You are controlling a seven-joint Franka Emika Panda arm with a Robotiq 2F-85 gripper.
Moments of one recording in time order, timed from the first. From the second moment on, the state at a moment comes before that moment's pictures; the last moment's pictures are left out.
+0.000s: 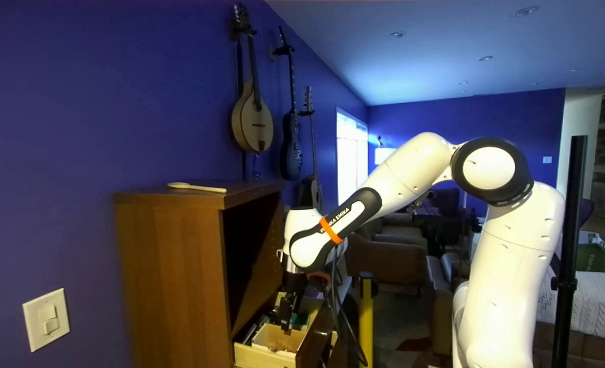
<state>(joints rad) -0.01 -0.21 -0.10 -2.52 0.07 2.44 -0.25</state>
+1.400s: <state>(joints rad) -0.03 -0.27 -0.18 -2.45 0.18 2.30 -0.34</state>
